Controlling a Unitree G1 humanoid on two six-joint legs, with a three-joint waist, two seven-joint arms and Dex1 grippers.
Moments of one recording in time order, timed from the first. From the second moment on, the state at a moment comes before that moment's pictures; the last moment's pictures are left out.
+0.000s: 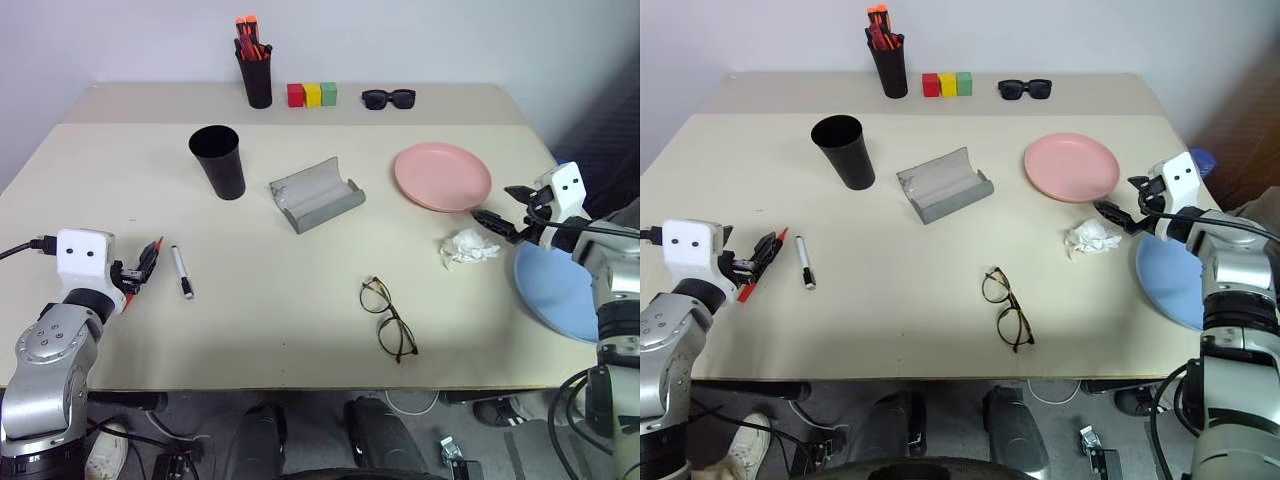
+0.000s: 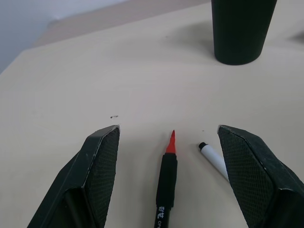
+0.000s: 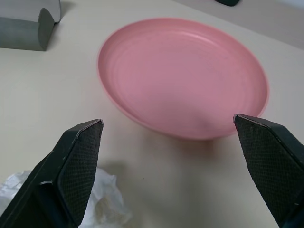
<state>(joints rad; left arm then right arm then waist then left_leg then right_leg) 0.03 0.52 0.43 -0.41 -0.27 0.56 -0.27 -0.65 -0.79 -0.17 0.70 0.22 0.11 0.92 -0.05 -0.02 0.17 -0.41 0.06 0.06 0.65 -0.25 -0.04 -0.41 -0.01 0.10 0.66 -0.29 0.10</state>
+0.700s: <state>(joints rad) -0.09 0.44 0.28 -0.40 -0.23 0.63 -0.18 -0.68 -0.73 -0.12 0.55 0.18 0.15 0.91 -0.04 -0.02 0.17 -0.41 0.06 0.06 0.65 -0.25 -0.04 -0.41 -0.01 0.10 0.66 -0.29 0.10</state>
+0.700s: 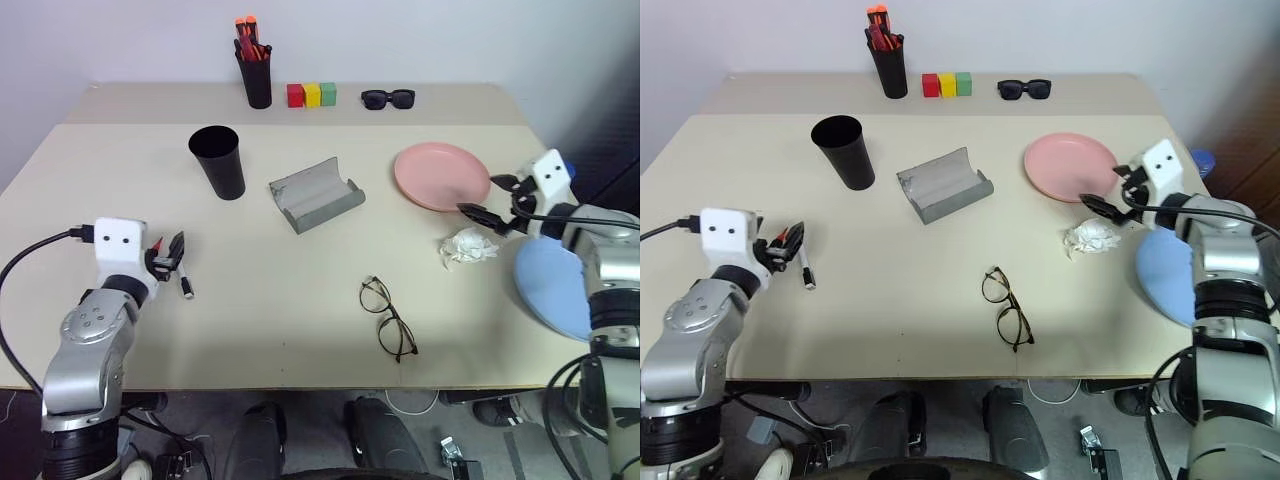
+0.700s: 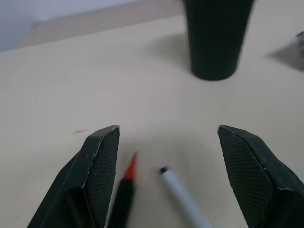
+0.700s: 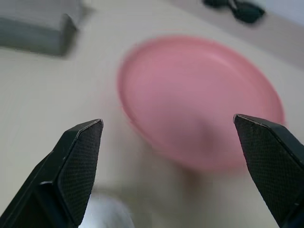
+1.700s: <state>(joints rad) -0.28 0.56 0.43 -0.27 -0.25 1.21 -0.15 -0.40 -0.30 0.27 -0.15 0.10 0.50 0.60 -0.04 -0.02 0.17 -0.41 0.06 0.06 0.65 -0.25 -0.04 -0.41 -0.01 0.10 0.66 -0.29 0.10</state>
